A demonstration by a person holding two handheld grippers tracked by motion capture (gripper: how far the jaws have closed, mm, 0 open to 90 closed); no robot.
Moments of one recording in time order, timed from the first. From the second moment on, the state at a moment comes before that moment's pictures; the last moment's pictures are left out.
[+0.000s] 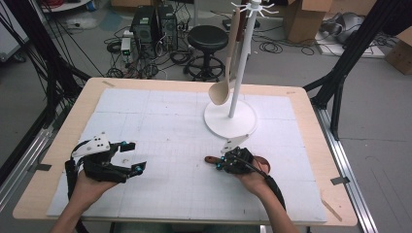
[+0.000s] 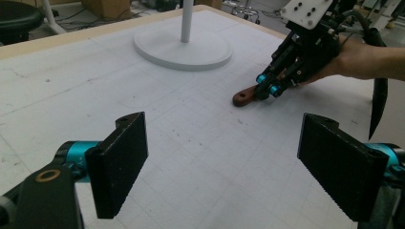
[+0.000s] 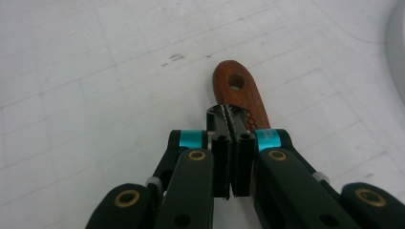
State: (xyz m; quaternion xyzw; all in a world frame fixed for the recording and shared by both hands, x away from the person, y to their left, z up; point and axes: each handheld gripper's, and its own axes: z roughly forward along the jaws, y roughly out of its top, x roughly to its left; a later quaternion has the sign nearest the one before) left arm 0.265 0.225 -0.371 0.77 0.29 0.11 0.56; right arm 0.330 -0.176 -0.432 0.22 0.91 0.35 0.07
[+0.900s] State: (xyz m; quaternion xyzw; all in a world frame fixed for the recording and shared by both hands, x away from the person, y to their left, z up) left arm 0.265 0.227 -0.371 0.77 0.29 0.11 0.55; right arm 0.345 -0.209 -0.423 0.25 0.91 0.32 0.07
